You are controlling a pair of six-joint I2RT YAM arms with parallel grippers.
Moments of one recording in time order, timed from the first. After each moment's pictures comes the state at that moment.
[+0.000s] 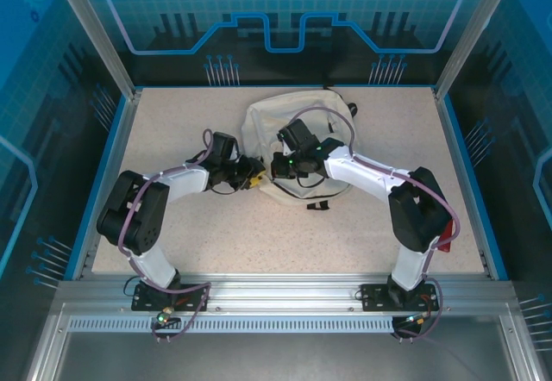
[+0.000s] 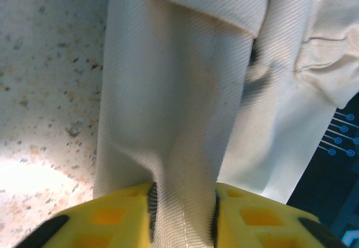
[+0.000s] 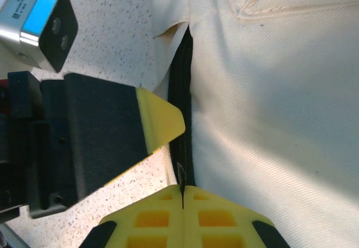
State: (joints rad) left arm -0.33 1.71 0.90 -0.06 0.51 -1.16; right arm 0.69 1.80 1.36 -0.50 -0.19 0.64
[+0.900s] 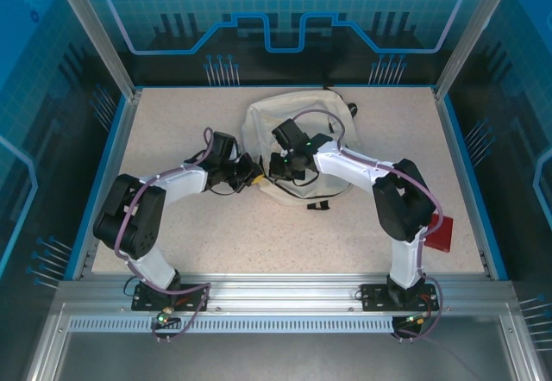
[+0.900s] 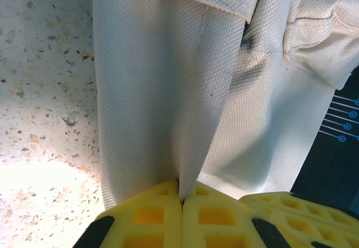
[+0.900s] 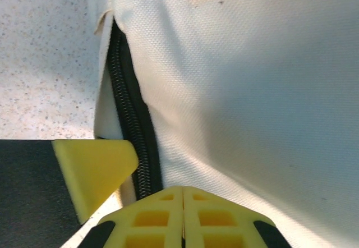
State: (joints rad) left arm -0.33 1.67 0.90 -0.09 0.50 -1.09; right arm 0.69 1.92 1.46 -0.62 -0.14 0.74
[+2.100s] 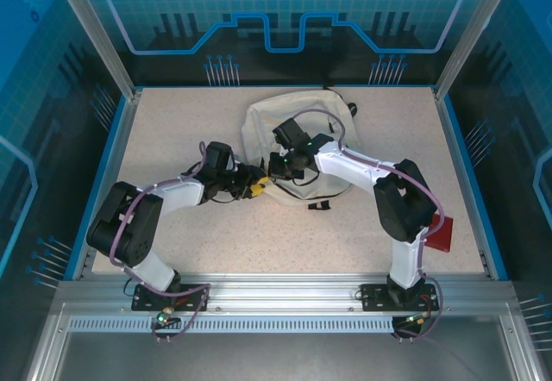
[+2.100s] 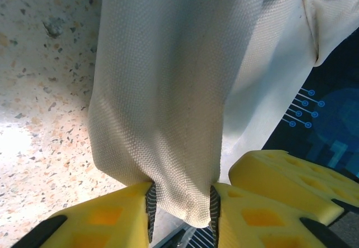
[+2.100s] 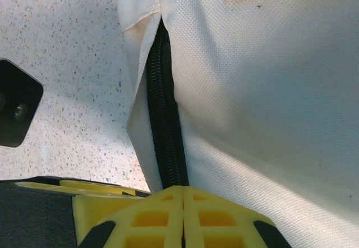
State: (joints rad) left arm -0.34 1.61 0.74 0.11 0.63 -1.35; right arm 0.69 1.91 1.45 -0.58 -0.20 0.72
